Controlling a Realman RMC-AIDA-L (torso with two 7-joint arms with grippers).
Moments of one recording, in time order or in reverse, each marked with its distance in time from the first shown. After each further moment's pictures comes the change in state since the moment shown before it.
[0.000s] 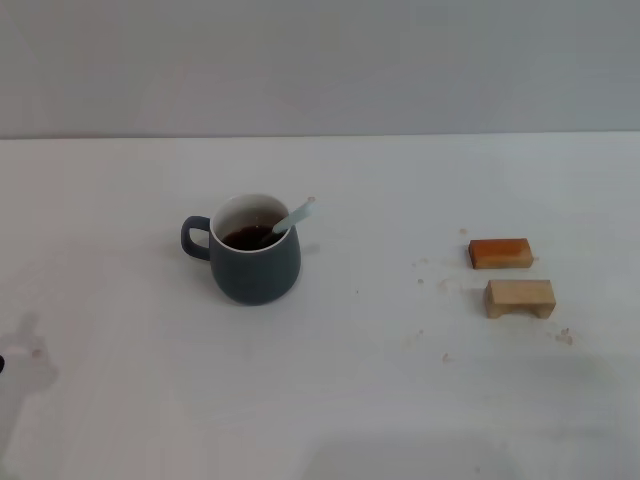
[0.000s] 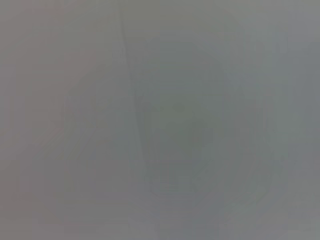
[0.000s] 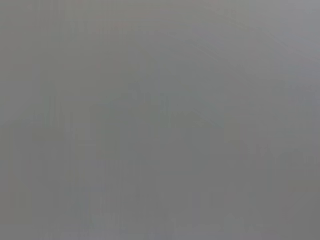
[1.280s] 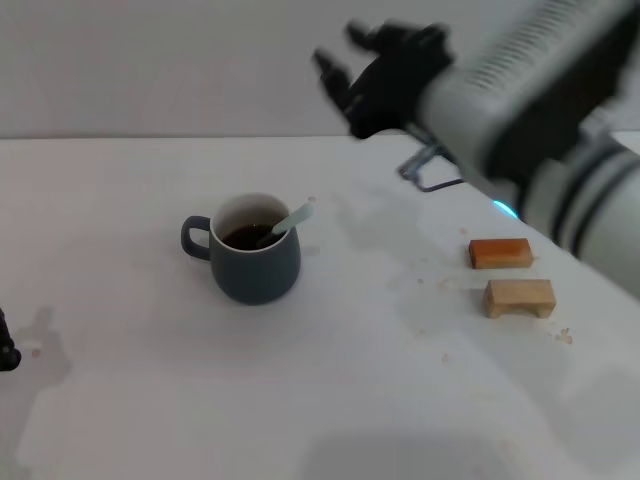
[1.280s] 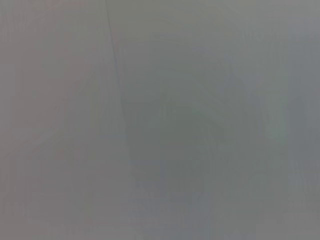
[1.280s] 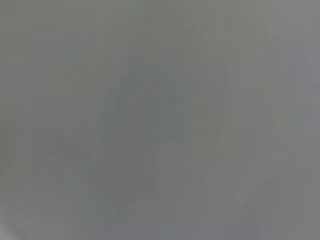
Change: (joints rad) left arm -0.022 -0.001 0.016 -0.006 0.003 -0.018 0.000; right arm 0.212 -0.012 0.339 1.093 -0.748 1.628 -0.037
